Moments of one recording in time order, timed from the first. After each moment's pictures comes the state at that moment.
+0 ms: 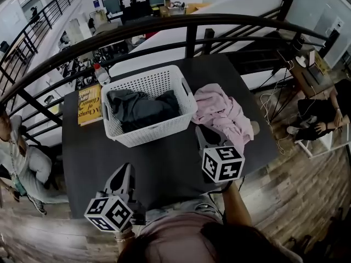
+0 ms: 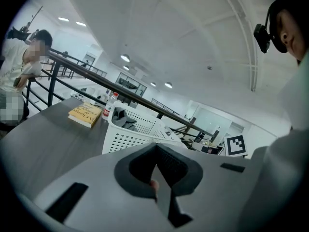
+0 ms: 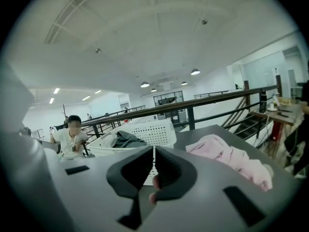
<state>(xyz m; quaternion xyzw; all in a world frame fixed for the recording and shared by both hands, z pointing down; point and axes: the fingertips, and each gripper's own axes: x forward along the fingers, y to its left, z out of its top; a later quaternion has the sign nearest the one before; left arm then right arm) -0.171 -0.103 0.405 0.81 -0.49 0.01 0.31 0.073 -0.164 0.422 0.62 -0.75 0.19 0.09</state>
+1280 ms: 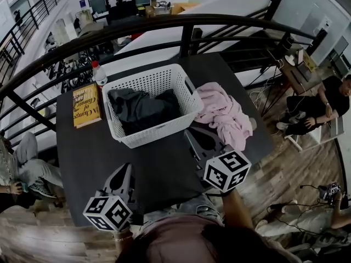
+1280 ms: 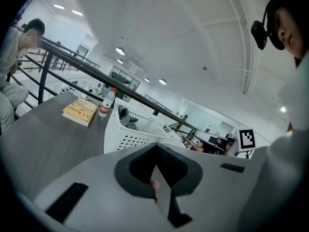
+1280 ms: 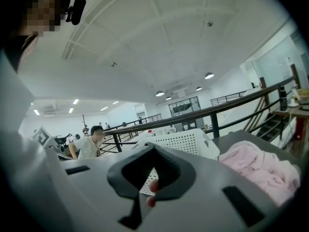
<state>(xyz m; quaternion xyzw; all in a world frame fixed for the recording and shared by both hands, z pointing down) -0.209 -0.120 0.416 0.84 -0.44 0.01 0.33 -0.019 -0.153 0.374 0.55 -0.82 0.17 0.02</state>
